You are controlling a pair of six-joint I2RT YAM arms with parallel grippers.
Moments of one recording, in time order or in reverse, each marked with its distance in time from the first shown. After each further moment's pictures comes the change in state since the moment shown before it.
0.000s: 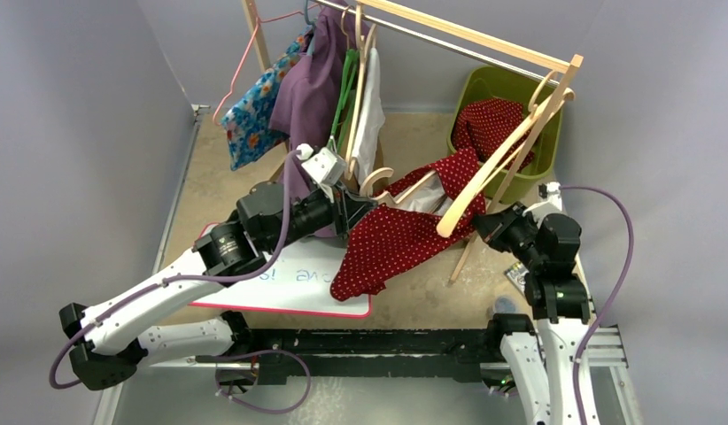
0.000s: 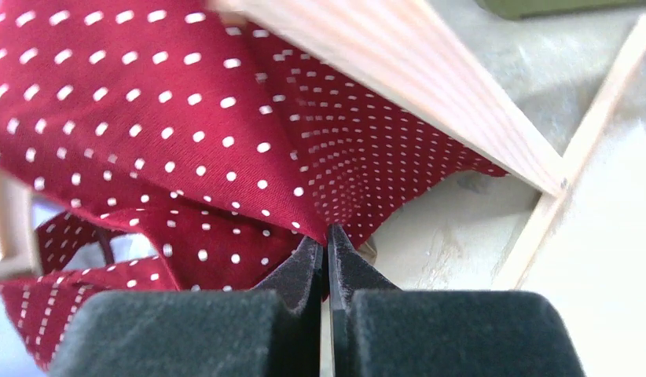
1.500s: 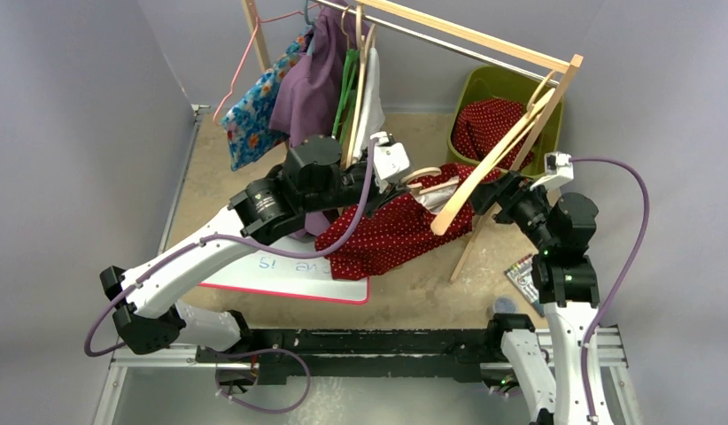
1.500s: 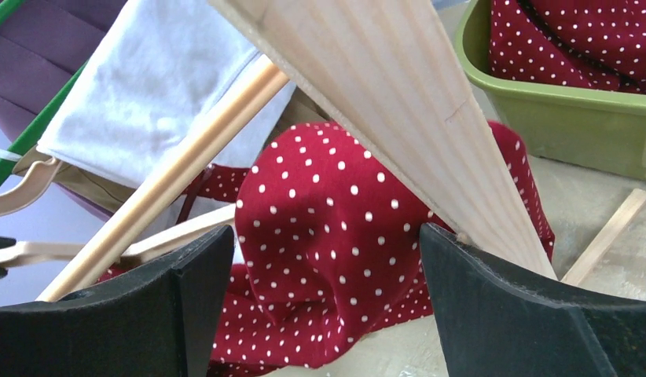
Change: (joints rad) left arm 0.000 0.341 0.428 -0.236 0.205 0.462; right arm -0.007 0.130 0.173 0.166 -0.099 -0.163
